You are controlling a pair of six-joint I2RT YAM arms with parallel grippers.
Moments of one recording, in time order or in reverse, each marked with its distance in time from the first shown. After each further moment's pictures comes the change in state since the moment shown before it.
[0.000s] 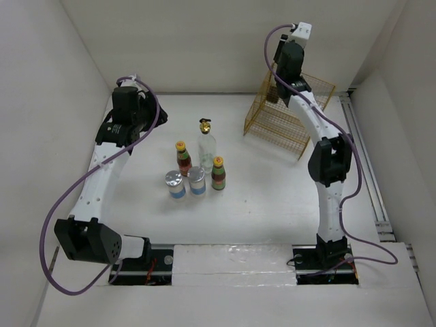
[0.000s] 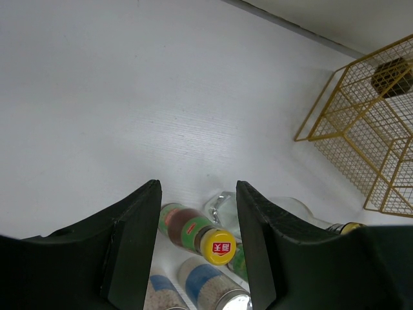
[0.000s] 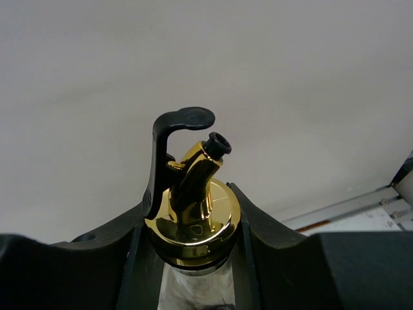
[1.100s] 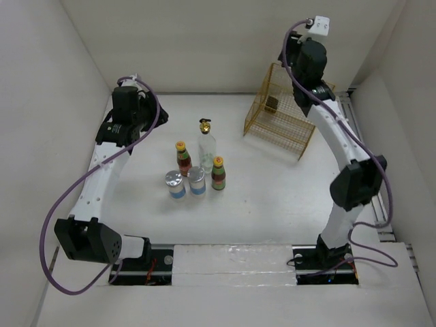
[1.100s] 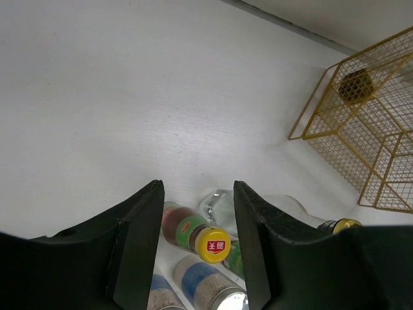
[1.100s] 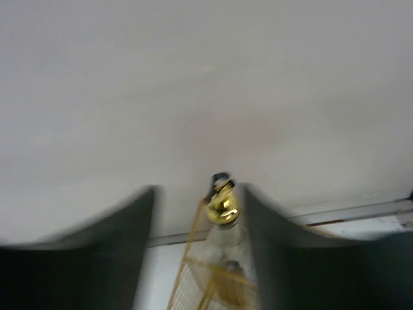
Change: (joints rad) left arm 0.000 0.000 -0.004 0.000 0.025 -0.007; right arm 0.013 -0.328 -0.280 -0.084 -0.162 0.073
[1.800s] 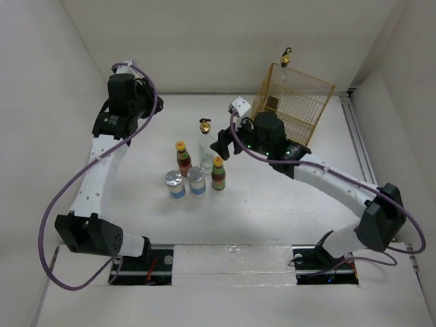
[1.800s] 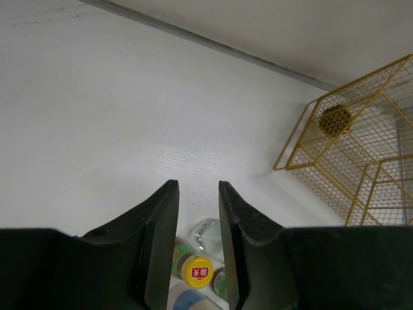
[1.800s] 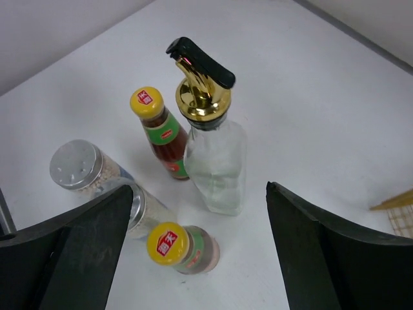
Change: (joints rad) left arm 0.000 0.057 0.151 0.003 -0.030 0.002; right arm 0.452 -0.484 -0.766 -0.058 -0.569 -0.073
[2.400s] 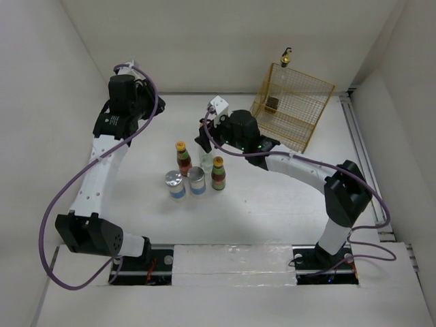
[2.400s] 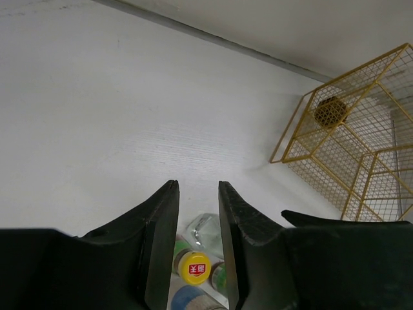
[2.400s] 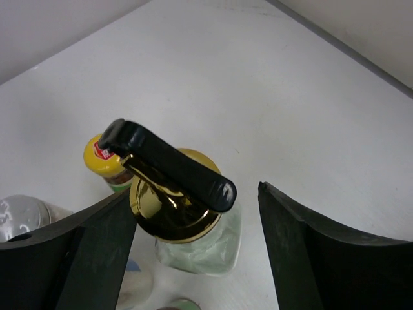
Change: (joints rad) left arm 0.000 0.000 -0.011 0.003 0.029 -0.002; right arm 0.036 0.316 0.146 0.174 0.031 -0.041
